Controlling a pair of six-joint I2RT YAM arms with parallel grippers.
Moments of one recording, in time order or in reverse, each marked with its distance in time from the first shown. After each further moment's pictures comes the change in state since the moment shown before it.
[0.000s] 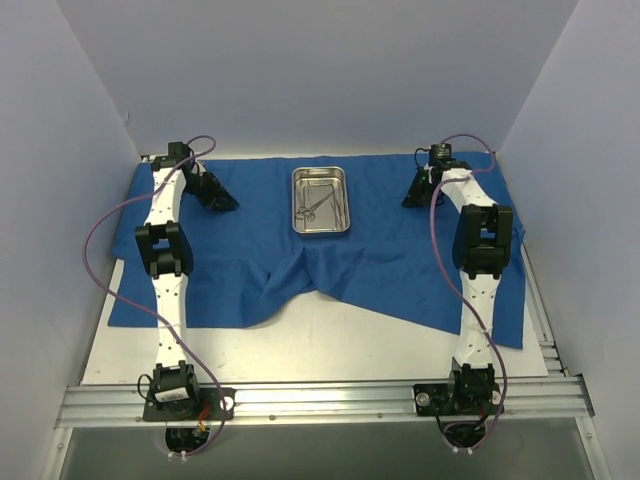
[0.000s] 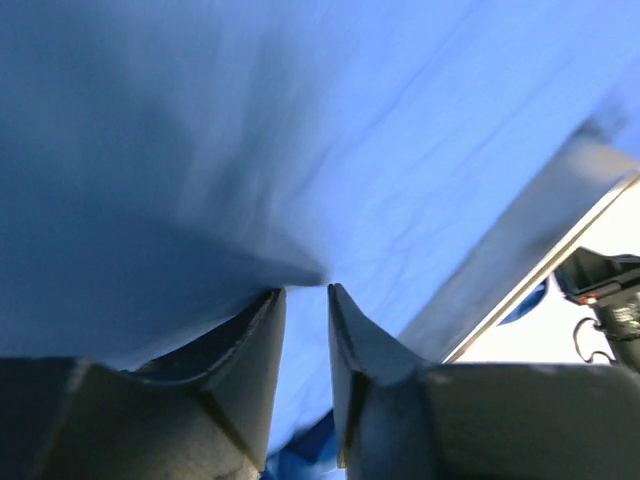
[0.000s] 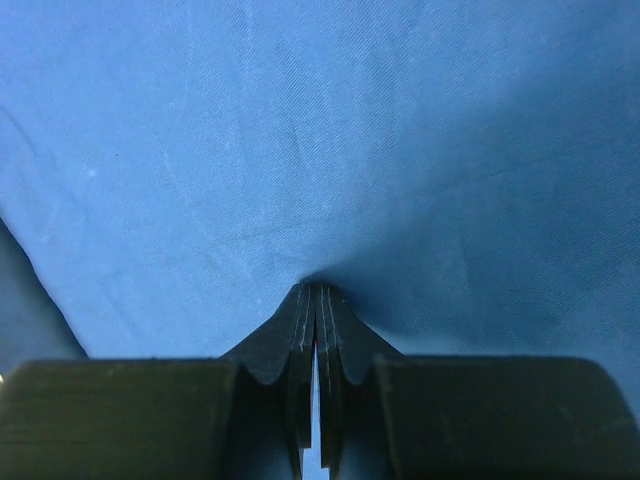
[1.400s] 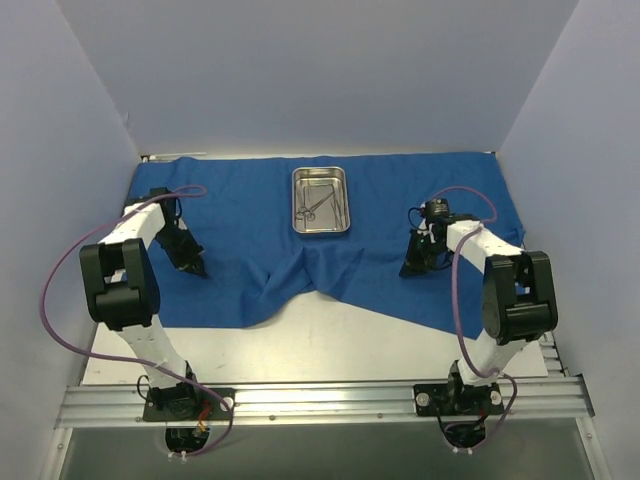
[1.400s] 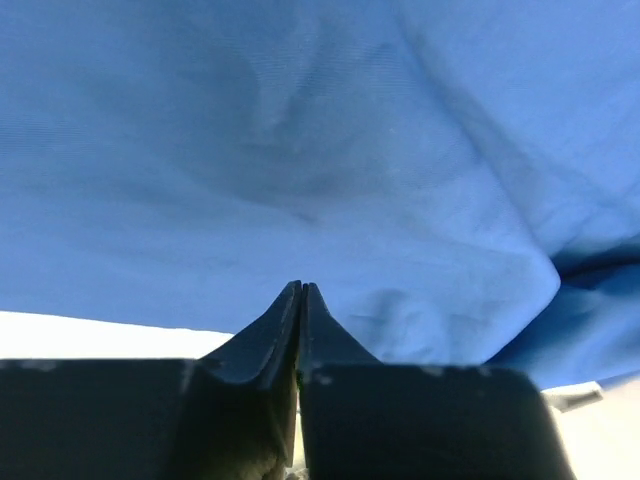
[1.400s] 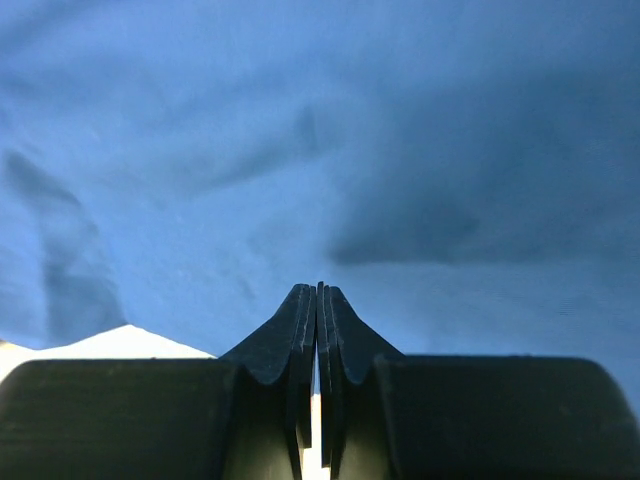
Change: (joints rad) left arm 0.035 -0.994 -1.396 0.160 -0.402 0.156; right arm 0.087 -0.728 -0.920 -0.015 -0.030 -0.069
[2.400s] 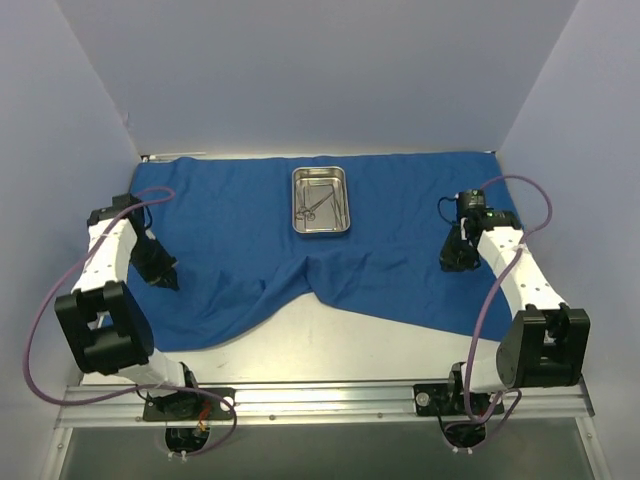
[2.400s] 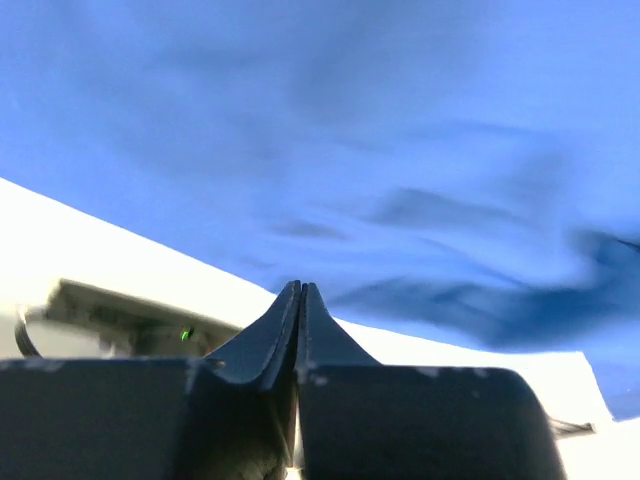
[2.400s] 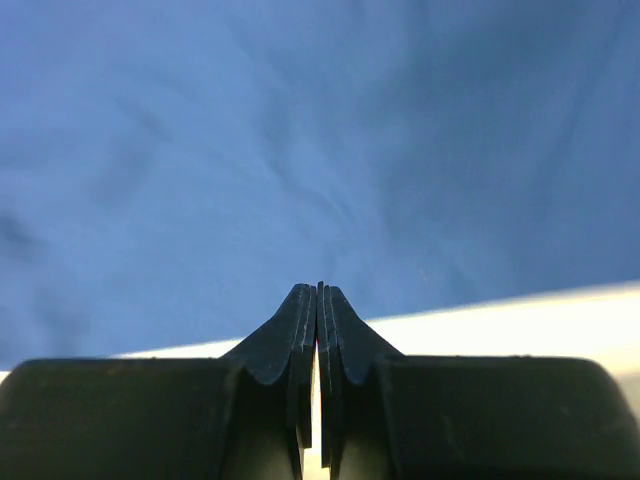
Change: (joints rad) left arm 0.158 -0.226 -0.163 -0.161 -0.116 0.014; right arm -0.074 -0.283 -0.019 -0.313 0.315 0.118
